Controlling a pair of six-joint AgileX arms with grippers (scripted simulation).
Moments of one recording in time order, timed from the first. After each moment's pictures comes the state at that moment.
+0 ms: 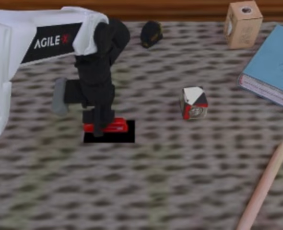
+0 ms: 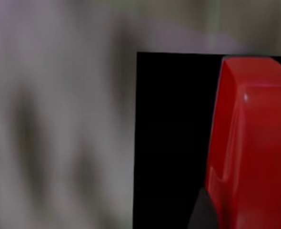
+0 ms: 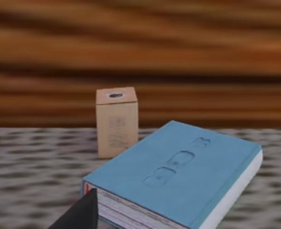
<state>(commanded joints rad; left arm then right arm) -0.46 2.29 1.72 -1.02 0.01 -2.03 0.00 0.00 0.00 0.00 0.00 0.00</state>
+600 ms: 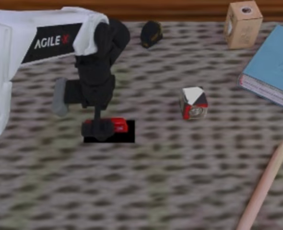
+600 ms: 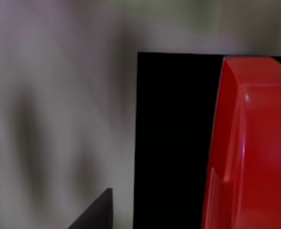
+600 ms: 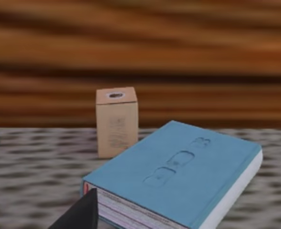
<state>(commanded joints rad) -0.46 2.29 1.72 -1.02 0.01 -2.03 0.00 0.00 0.00 0.00 0.00 0.00</state>
